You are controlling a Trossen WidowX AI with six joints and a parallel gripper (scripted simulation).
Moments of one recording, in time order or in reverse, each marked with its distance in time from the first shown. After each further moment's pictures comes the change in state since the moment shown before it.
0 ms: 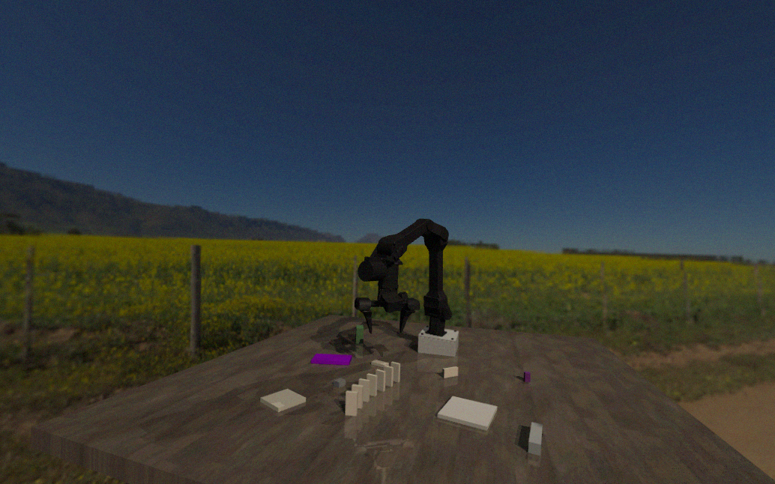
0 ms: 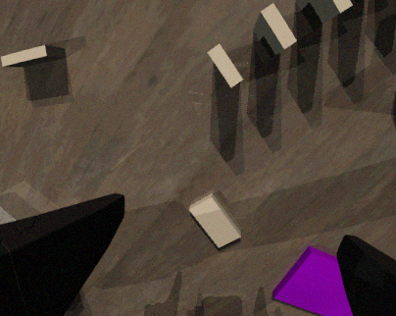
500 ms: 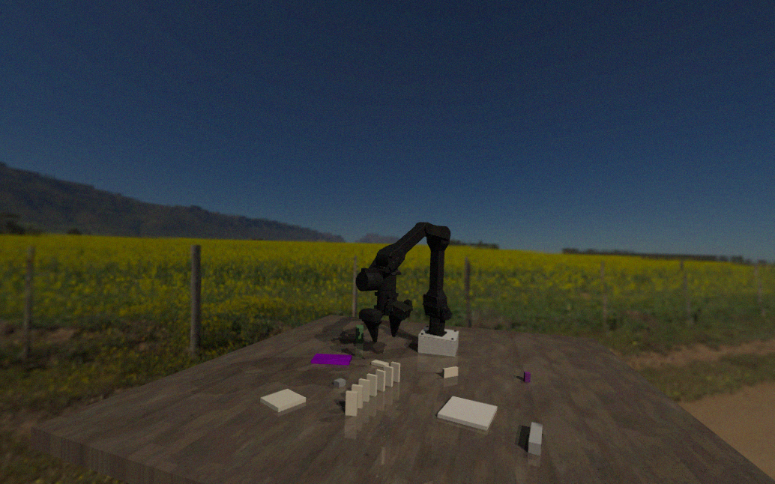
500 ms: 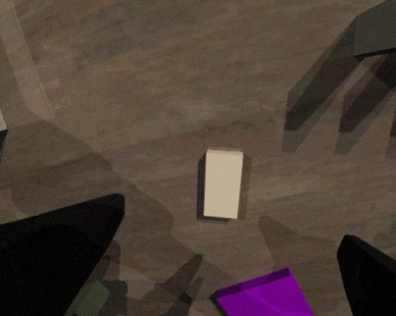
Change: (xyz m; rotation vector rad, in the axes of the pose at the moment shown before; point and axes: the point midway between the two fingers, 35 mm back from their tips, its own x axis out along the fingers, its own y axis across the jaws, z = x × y) arm 0.034 0.011 -0.055 -0.642 0.006 0.009
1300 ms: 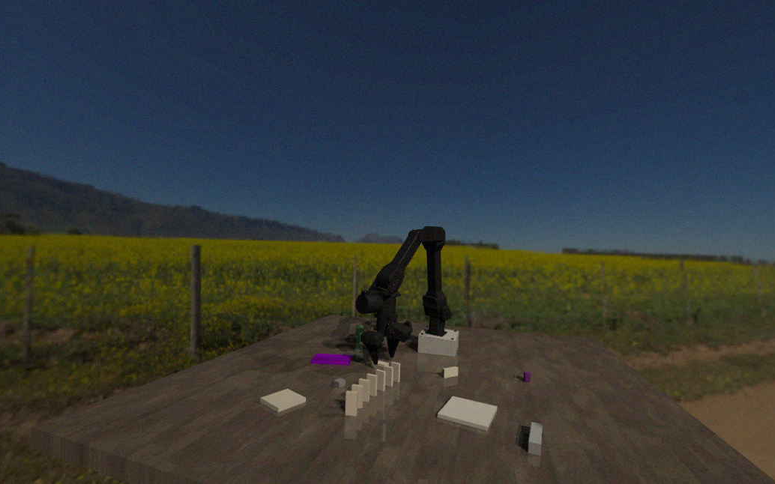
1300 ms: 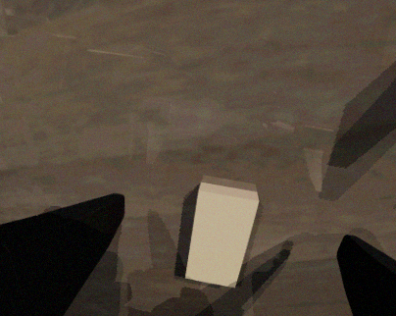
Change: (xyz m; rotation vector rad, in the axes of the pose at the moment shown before) arm 0.069 0.004 -0.002 -0.108 -0.001 -0.012
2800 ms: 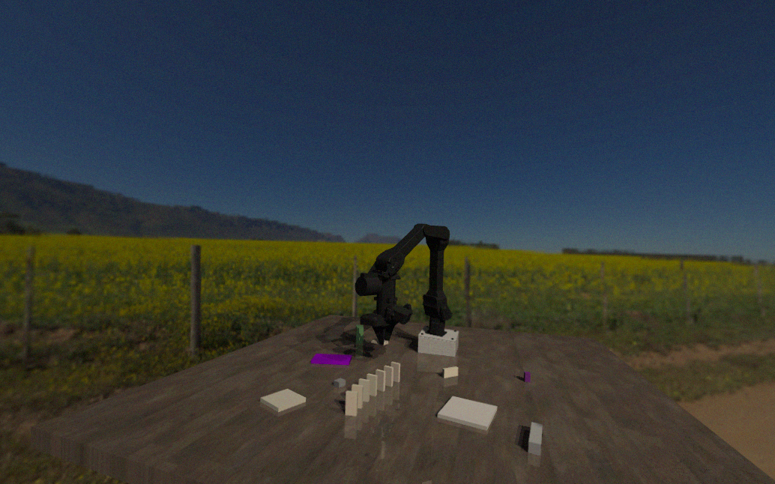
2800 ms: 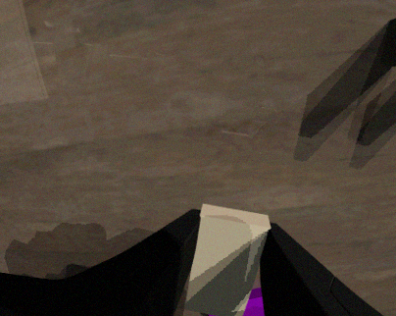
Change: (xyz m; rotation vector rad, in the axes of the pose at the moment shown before) arm -0.054 -0.001 -0.002 0.009 -0.003 0.014
